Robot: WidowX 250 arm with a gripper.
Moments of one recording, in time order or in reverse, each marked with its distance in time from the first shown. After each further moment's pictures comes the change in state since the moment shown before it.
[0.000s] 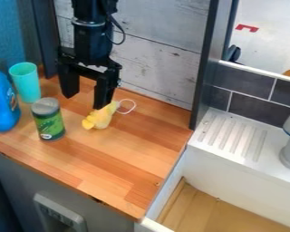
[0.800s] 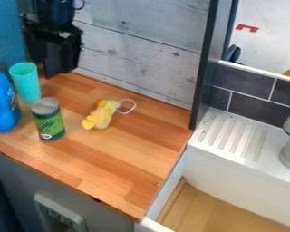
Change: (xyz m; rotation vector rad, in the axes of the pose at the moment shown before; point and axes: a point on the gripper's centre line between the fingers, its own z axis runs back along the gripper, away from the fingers) arm 0.022 0.084 0.021 0.055 -0.098 0.070
